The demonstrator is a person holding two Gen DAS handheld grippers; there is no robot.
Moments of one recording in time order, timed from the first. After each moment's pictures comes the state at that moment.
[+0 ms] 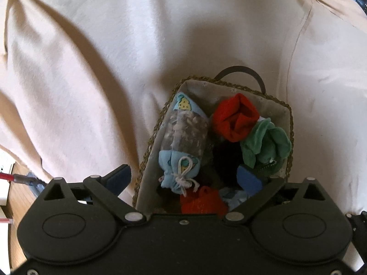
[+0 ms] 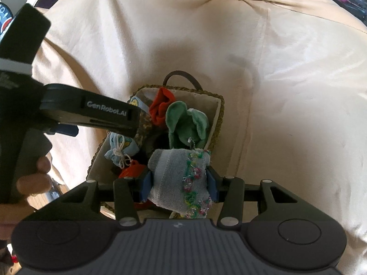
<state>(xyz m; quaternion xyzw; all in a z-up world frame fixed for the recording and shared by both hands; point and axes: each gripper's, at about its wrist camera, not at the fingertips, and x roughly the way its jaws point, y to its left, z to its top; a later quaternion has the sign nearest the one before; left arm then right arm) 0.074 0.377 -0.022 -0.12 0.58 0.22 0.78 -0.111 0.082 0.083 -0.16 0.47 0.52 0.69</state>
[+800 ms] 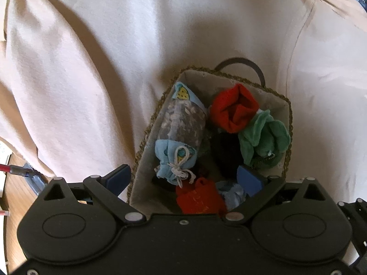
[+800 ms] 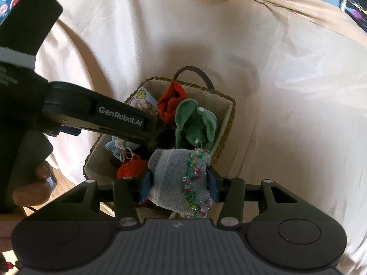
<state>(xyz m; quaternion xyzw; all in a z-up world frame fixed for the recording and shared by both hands) 0.073 0.374 -0.021 -0.14 0.58 0.21 0.77 -0.119 0.104 0.081 -0.21 0.45 0.55 0.67</state>
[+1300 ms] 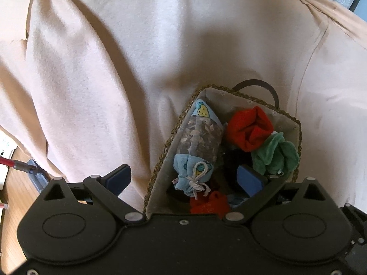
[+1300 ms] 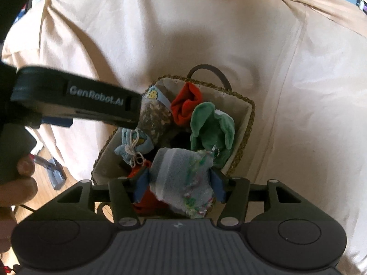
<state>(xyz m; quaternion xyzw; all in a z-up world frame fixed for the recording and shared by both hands) 0.068 0.394 -0.009 -0.15 0.56 0.25 0.77 -0.114 0.123 0.072 -0.19 0.47 0.56 0.65</state>
